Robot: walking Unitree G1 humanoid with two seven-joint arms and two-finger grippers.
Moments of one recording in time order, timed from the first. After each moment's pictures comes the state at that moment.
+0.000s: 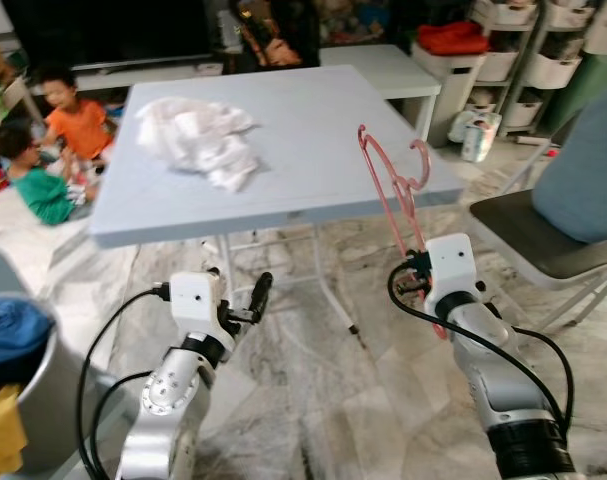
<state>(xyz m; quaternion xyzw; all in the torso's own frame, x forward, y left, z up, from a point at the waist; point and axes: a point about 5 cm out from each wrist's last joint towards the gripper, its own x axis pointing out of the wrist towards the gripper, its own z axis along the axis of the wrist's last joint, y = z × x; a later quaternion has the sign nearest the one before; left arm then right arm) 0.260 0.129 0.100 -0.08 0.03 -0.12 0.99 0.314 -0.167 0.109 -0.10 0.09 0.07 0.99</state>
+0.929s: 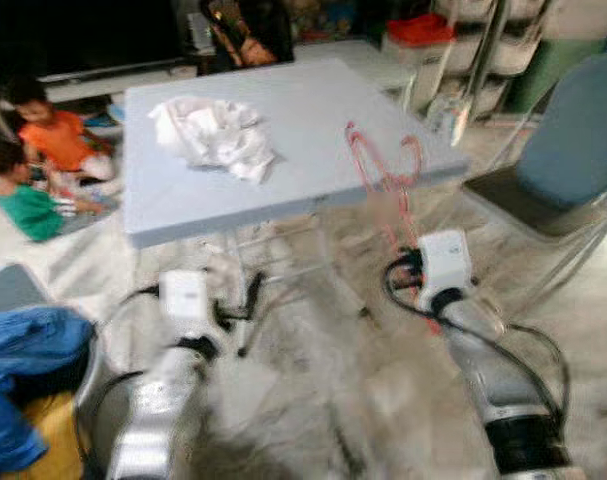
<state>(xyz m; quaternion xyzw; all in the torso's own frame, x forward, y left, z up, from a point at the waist) 0.260 0.123 0.100 -0.09 0.03 -0.13 0.99 0.315 -0.171 0.108 -0.09 0.09 0.07 0.99</state>
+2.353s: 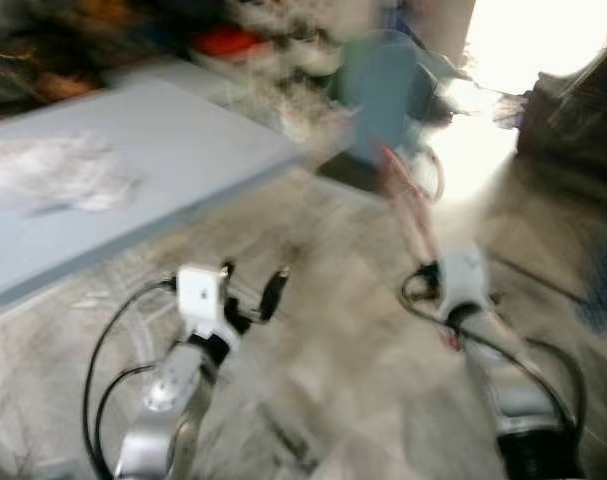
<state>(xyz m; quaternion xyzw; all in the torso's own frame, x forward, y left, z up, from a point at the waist) 0.260 0.122 0.110 -0.10 0.00 -0.18 0.98 0.317 -0.180 0.107 -0.09 0.10 0.05 0.99</state>
